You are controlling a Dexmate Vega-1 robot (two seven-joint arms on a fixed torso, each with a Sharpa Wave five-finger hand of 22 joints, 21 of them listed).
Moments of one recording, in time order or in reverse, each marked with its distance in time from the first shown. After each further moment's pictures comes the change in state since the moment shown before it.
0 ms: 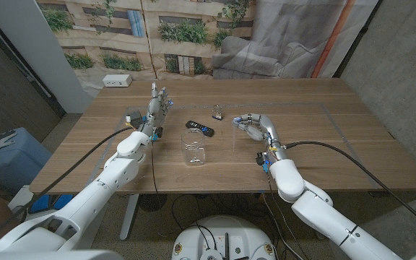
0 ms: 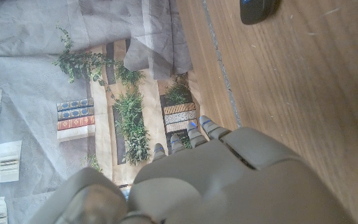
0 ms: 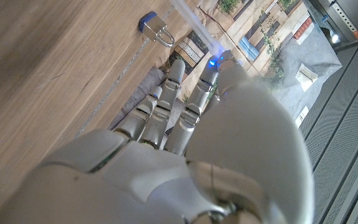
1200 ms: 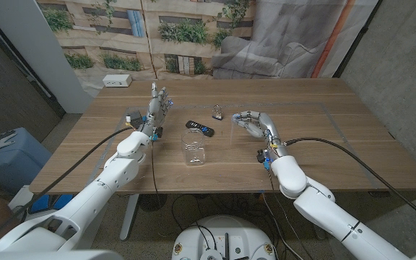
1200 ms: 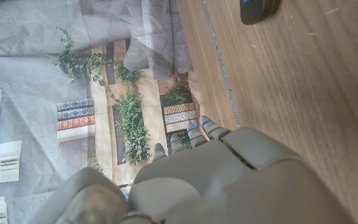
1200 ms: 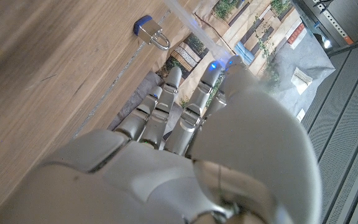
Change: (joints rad) left arm 0.000 0.000 0.000 0.000 0.000 0.000 0.000; left_hand 0.000 0.000 0.000 0.000 0.000 0.000 0.000 0.000 0.000 0.000 0.000 0.000 0.000 0.000 0.000 0.000 0.000 0.000 0.000 0.000 0.000; right arm 0.016 -0.026 0.008 -0.016 0.036 -0.012 0.050; right_hand -0.101 -0.024 -0.033 0.034 0.000 -0.055 -0.035 -0.080 0.013 -0.047 -0.011 -0.069 -0.044 -0.103 0.016 -0.054 -0.002 0.004 -0.003 0.000 0.000
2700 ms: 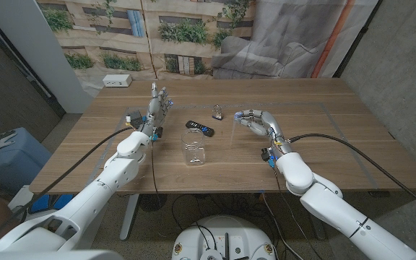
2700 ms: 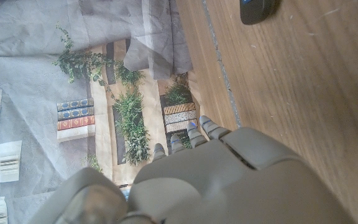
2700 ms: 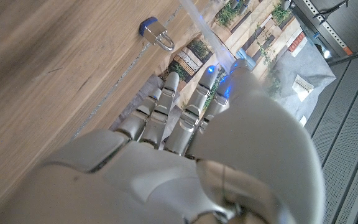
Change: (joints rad) left arm 0.001 0.000 0.000 -0.001 0.000 0.000 0.000; left_hand 0.000 0.000 0.000 0.000 0.000 0.000 0.000 0.000 0.000 0.000 0.000 0.000 0.000 0.000 0.000 0.000 0.000 0.000 0.000 0.000 0.000; right arm 0.001 -0.050 0.023 -0.032 0.038 -0.037 0.044; right_hand -0.072 -0.009 -0.031 0.002 0.000 -0.057 0.000 -0.035 0.002 -0.091 0.002 -0.032 -0.014 -0.070 0.009 -0.020 0.005 -0.032 0.000 -0.005 0.000
